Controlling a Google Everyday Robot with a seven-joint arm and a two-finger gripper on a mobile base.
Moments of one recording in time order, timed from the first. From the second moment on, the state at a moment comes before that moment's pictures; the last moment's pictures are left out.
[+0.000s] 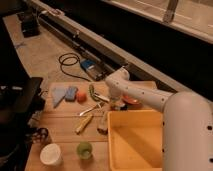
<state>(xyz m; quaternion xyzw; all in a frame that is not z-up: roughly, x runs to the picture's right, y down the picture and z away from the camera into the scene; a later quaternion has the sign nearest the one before) 0.060 0.093 0.934 -0.28 0.00 0.16 0.95</state>
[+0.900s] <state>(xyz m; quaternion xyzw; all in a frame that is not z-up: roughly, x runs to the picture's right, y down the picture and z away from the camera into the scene) 0.067 -0.027 0.797 -0.21 -0.08 0.07 0.97</state>
